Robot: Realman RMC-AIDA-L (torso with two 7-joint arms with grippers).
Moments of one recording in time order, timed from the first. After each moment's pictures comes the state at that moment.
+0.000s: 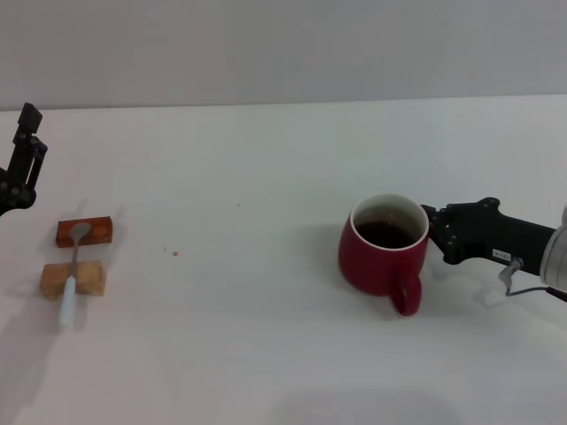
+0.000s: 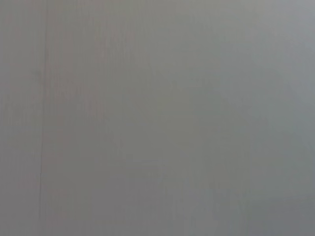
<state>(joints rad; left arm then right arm) -0.38 -2.08 1.21 -0.01 0.33 1.73 -0.18 0.58 2.08 -0.71 -0.36 -1.78 -1.08 1.02</state>
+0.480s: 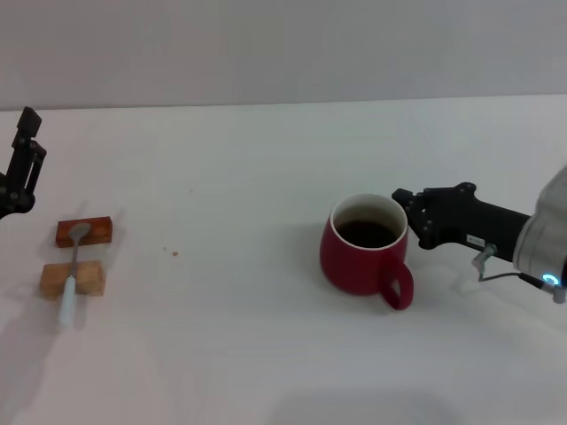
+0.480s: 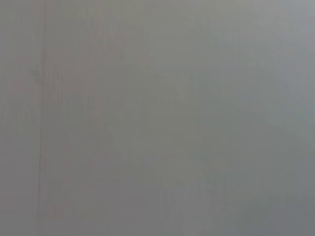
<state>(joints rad) -0.37 -2.08 1.22 -0.01 0.33 1.74 -0.18 0.64 2.08 -0.72 -0.25 -1.68 -1.05 0.93</state>
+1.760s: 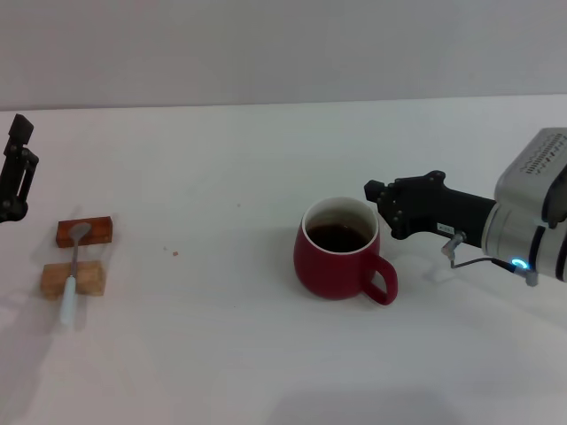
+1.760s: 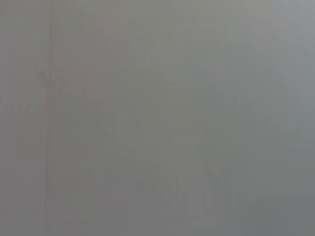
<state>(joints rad) -0.35 -2.08 1.22 -0.01 0.33 1.75 -0.18 0.73 2.08 -0.71 -0.19 -1.68 -1.00 0.87</state>
